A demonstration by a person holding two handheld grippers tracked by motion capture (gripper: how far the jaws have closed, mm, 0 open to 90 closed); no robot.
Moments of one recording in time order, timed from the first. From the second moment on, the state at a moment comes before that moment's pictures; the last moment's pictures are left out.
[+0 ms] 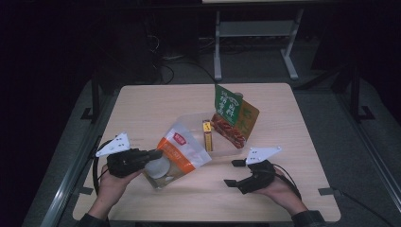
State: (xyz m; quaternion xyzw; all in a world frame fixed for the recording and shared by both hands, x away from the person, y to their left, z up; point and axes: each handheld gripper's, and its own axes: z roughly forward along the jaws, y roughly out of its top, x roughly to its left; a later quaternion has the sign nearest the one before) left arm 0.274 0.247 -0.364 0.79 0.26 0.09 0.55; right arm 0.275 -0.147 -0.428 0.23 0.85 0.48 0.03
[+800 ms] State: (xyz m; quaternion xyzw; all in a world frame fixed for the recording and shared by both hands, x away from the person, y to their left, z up) left arm 0.281 0.223 -0.365 0.76 0.26 0.08 0.59; right arm 0.304 -0.086 -0.400 0.16 0.80 0.57 -0.02
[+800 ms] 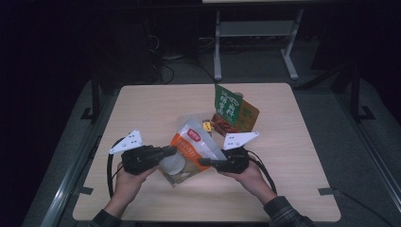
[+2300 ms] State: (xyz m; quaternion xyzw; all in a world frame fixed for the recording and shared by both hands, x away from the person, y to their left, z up) left arm 0.289 0.222 -0.417 0.84 0.27 0.05 0.47; right arm 0.359 -0.090 -0.334 0.17 0.79 0.59 0.03
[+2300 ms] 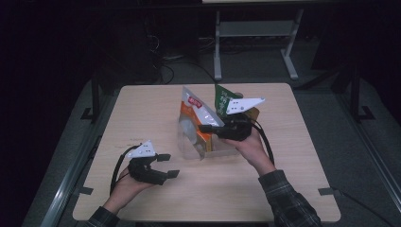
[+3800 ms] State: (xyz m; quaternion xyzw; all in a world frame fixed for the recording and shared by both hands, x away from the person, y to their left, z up) left arm 0.285 0.211 -0.423 0.86 0.23 0.03 0.45; right arm 0.358 -0.098 -0.358 0.23 0.84 0.48 0.11
